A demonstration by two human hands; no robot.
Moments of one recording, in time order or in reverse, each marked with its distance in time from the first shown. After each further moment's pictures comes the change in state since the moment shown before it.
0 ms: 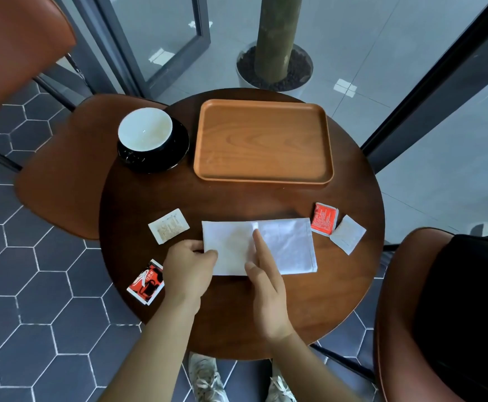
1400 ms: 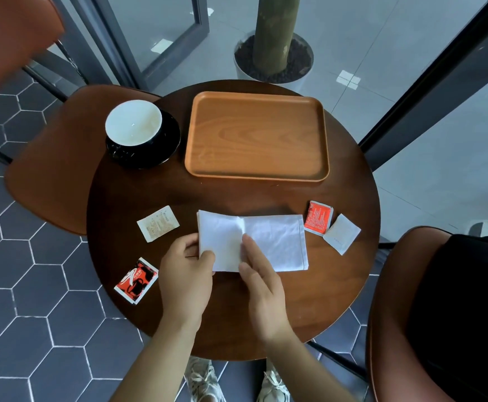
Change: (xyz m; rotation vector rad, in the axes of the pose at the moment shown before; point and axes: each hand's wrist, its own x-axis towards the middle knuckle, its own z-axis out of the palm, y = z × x) left_hand -0.027 -0.002 0.017 -0.186 0.135 0.159; right_hand 0.001 -0.005 -0.012 0.044 -0.007 0.089
